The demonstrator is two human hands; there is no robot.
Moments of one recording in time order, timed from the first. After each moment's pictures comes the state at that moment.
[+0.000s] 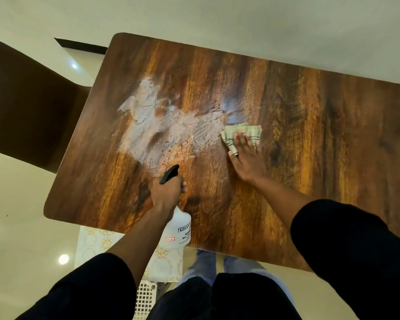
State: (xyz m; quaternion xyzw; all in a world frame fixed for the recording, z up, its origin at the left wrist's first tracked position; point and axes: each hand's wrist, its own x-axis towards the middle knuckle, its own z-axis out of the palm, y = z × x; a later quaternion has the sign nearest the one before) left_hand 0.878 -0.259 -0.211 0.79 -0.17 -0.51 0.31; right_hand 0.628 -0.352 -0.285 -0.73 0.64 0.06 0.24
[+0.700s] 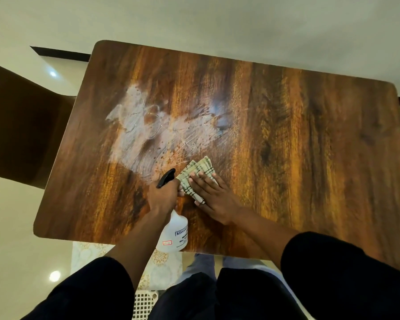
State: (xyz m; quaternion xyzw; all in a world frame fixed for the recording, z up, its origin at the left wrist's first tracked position) left_hand 0.881 -0.270 -0.214 0.78 -0.18 -0.53 0.28; right_hand 0.684 -0.258 -0.285 -0.87 0.44 0.08 0.22
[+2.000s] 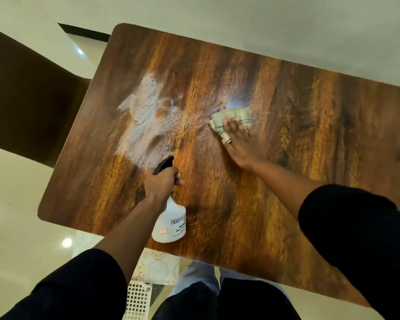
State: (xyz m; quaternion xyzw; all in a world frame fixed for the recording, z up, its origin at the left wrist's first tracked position) left_hand 0.892 -0.309 -0.212 0.78 -0.16 -0.52 0.30; right_hand 0.647 -0.430 -0.278 -0.79 0.56 0.07 0.24
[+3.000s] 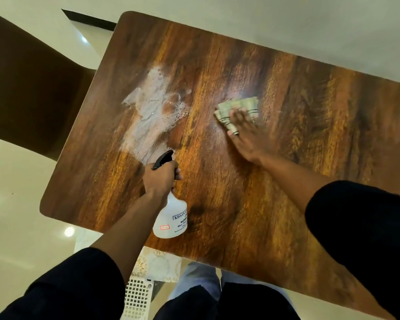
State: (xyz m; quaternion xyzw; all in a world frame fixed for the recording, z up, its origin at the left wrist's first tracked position) left_hand 0.905 -0.320 -0.209 0.79 -0.14 -0.51 0.31; right_hand 0.655 -0.454 -0.280 -0.80 0.55 0.07 0.23
